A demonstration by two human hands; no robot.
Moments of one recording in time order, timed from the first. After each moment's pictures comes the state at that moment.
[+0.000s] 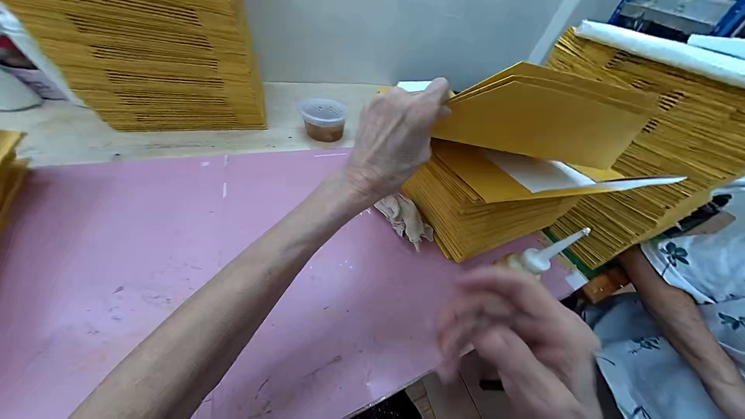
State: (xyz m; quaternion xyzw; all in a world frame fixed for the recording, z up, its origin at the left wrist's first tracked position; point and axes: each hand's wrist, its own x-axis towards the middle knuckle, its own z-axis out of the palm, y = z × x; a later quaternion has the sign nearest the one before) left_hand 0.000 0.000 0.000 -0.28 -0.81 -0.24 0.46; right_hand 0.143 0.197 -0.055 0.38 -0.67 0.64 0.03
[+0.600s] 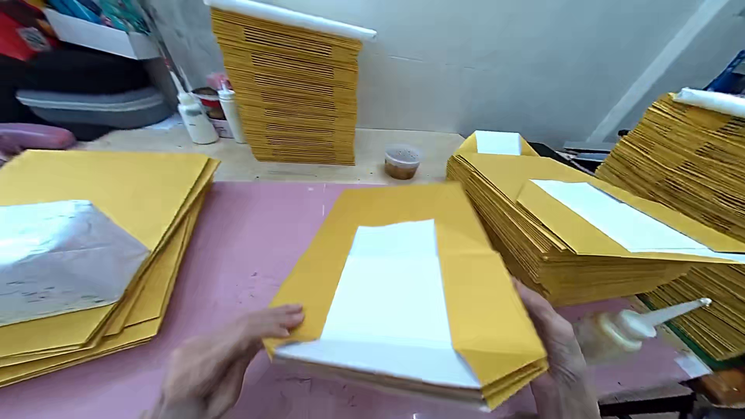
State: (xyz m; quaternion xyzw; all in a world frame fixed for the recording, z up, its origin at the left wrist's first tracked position) left_hand 0.263 -0.175 -0.127 -0.19 -0.85 -0.33 0.36; right_hand 0.089 0.165 -0.089 0.15 -0.52 0.83 -0.14
